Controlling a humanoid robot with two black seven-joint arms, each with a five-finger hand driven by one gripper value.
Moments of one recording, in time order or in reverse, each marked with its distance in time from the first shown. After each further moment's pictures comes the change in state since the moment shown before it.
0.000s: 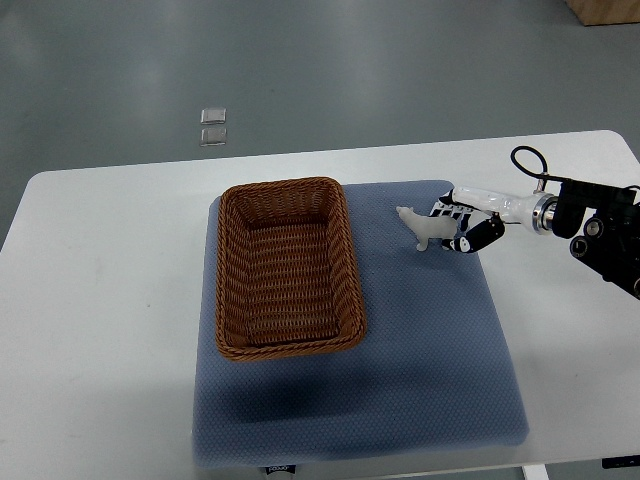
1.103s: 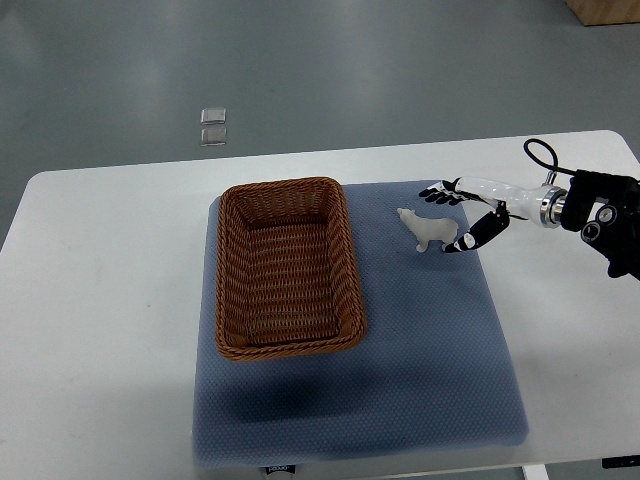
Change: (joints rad) left arm 0.000 0.000 0.000 0.000 0.000 0.000 0.000; right arm -0.001 -0.001 0.046 -0.040 0.122 0.099 0.044
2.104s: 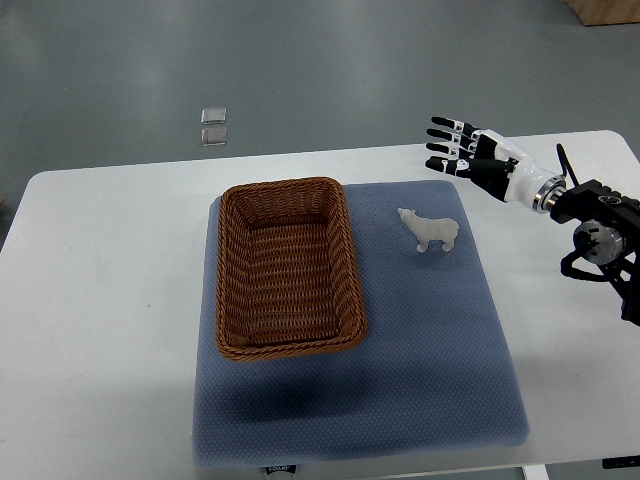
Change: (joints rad) left arm 0.000 0.000 0.001 0.000 0.000 0.000 0.000; right arm -0.033 0.132 0.235 -0.173 0.747 0.170 -0.056
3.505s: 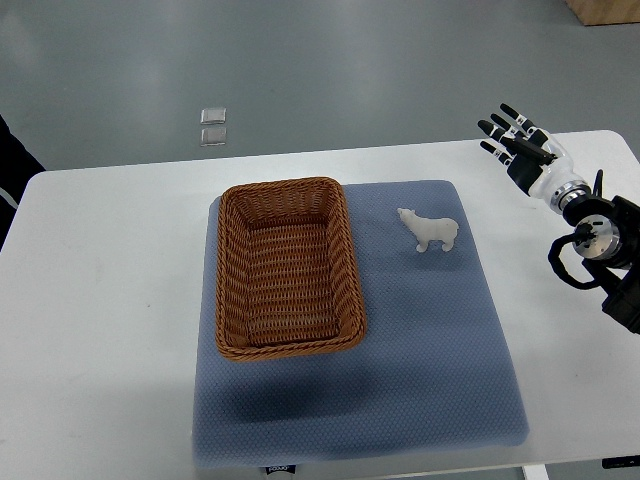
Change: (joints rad) left arm 0.000 0.000 0.000 0.000 0.000 0.000 0.000; right arm -0.002 0.059 0.004 -0.122 0.549 -0.230 -0.034
